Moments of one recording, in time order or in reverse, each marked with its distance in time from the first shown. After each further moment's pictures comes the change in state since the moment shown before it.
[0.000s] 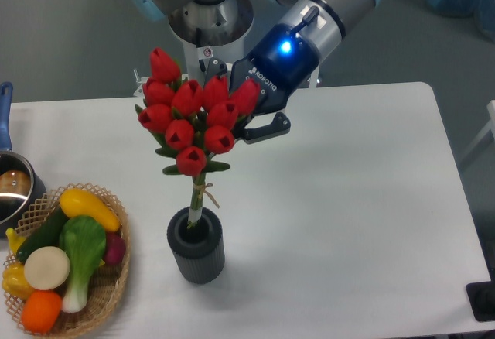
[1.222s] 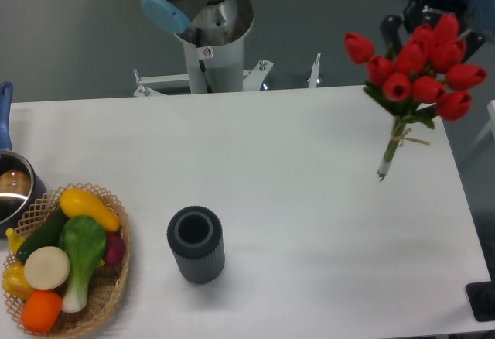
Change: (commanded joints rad) arm 0.390 -0.009 -0.012 0.000 0.167 0.130
